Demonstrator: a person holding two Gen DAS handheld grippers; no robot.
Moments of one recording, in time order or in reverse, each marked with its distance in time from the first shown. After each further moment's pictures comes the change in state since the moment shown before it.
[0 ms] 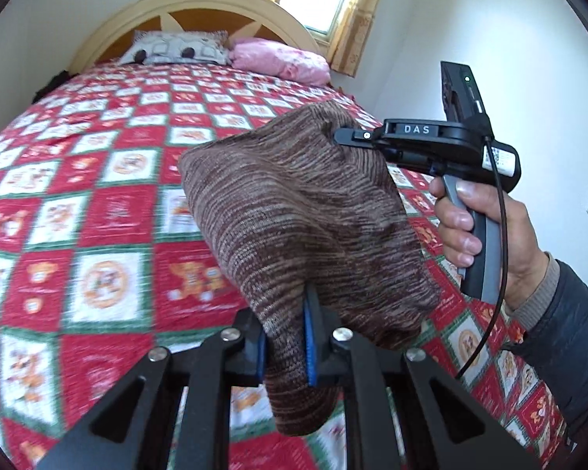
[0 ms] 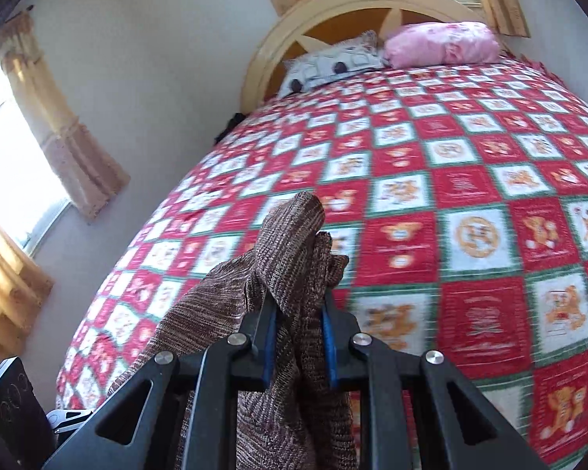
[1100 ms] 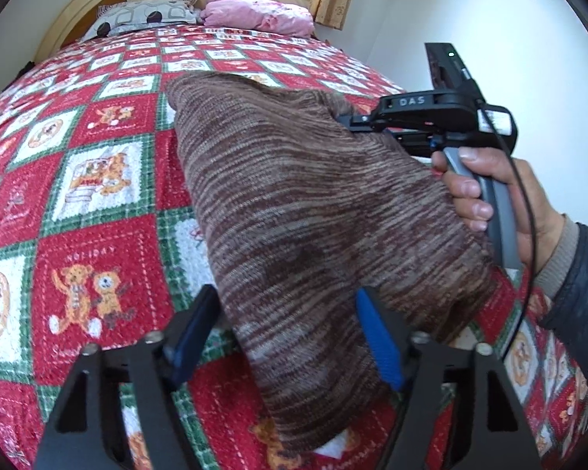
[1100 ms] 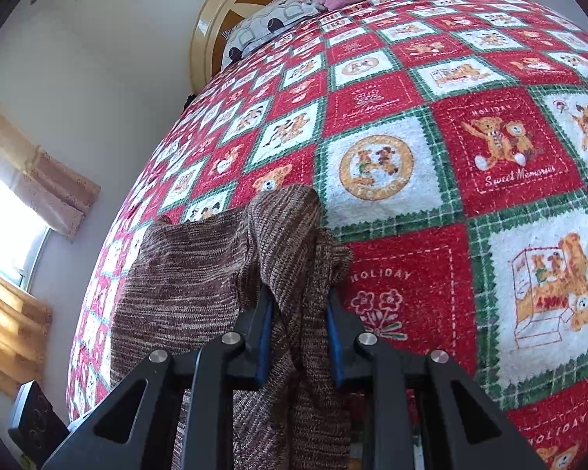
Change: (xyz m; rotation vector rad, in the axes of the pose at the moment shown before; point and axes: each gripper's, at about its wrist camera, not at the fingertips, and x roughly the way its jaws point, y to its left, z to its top) left arm 0.128 -0.037 -0.002 0.070 0.153 -0.036; right arm 0.051 -0.151 -0.018 0.207 0.145 -0.026
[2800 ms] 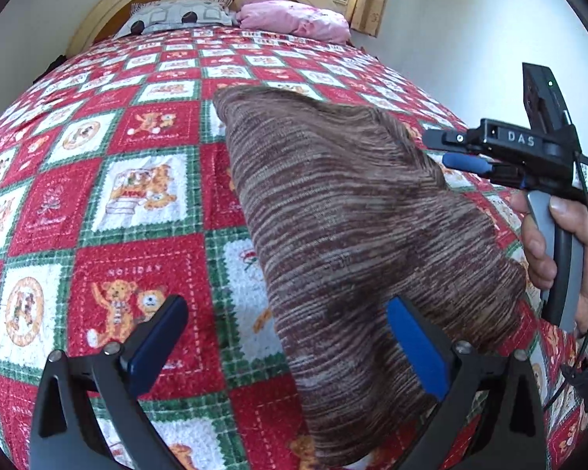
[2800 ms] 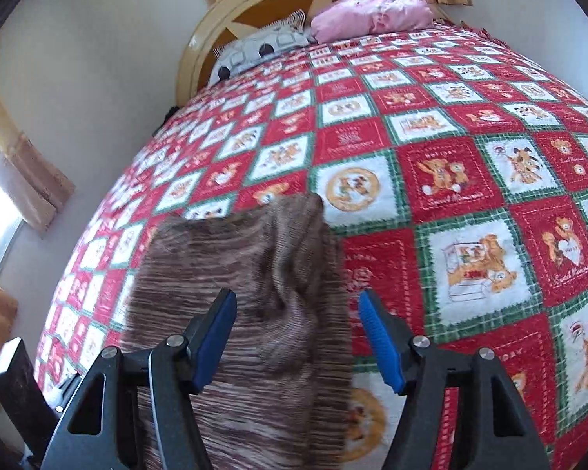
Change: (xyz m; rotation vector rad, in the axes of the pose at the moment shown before) left arm -0.003 0.016 0.013 -0.067 -0.009 0.124; right arm -0.058 0.034 -0.025 -0.077 -0.091 -0.178
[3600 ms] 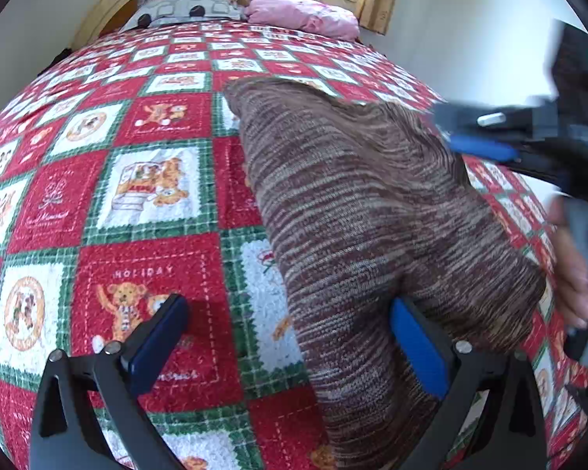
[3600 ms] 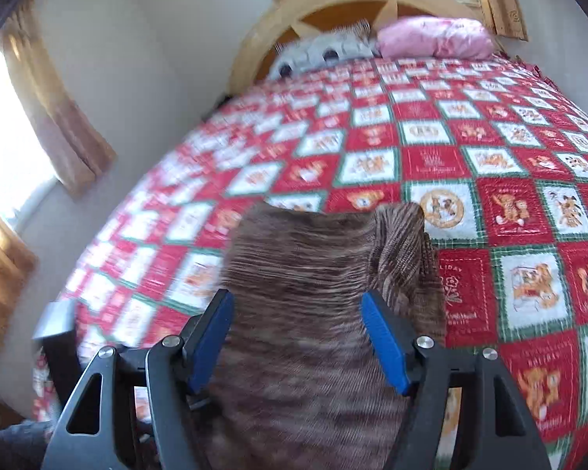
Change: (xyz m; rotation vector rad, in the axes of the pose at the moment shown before) left arm 0.007 0.010 0.001 0.001 0.008 0.023; right arm -0.004 0.075 -0.008 -0.163 0.003 0.090
